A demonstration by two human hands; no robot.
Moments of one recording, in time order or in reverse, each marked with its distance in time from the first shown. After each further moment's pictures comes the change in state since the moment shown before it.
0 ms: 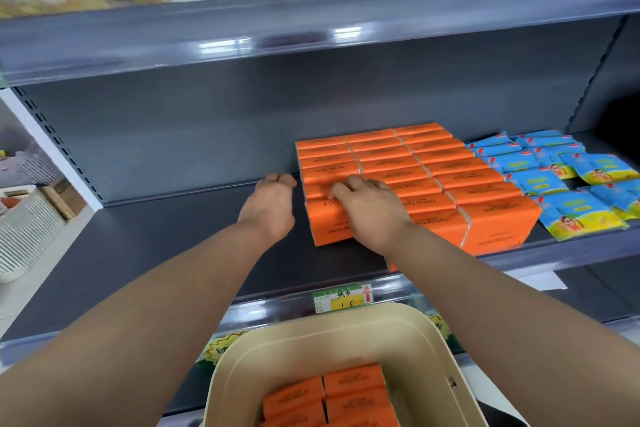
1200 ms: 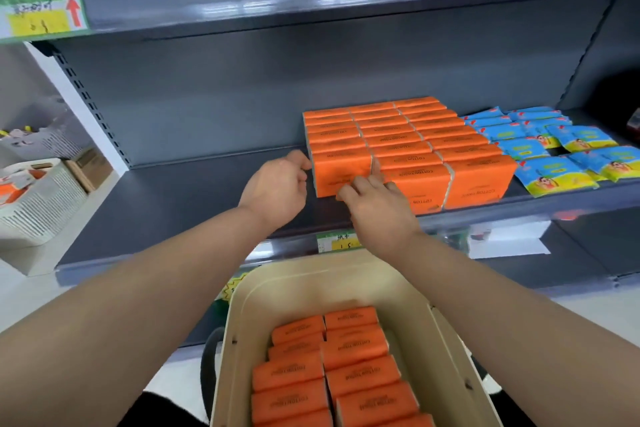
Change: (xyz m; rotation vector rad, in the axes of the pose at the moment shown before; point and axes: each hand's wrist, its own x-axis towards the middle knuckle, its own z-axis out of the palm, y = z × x) left_hand -0.065 0.008 -0.019 -0.136 0.153 0.153; right_hand -0.062 -0.027 0.011 -0.139 0.189 0.003
